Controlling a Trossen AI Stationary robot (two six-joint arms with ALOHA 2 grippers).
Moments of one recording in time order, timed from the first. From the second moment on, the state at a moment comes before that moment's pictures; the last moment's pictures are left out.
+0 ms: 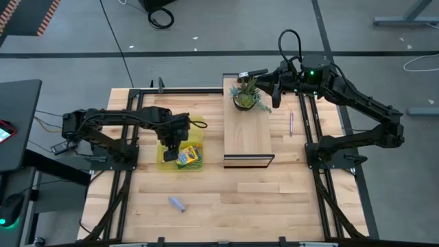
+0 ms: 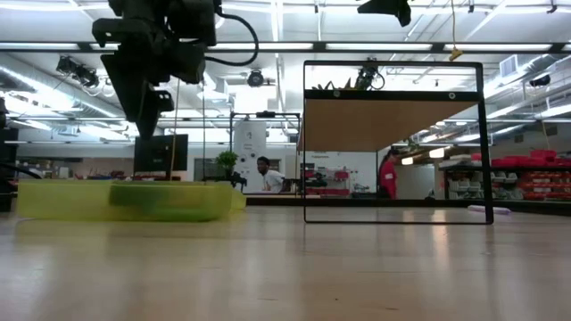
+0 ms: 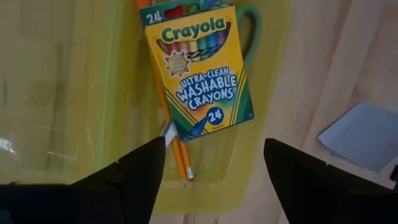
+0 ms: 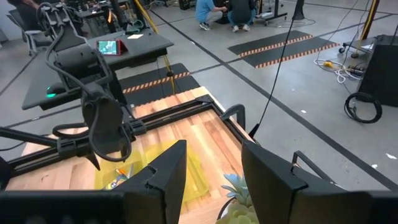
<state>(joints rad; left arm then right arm) 0.18 1.39 1.04 -1.05 0.21 -0.03 -0.48 1.08 1.30 -0.46 -0.16 0.10</state>
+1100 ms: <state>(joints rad) 0.15 1.34 1.04 -1.13 0.25 -0.02 -0.54 1.08 1.30 -0.46 -0.20 0.10</state>
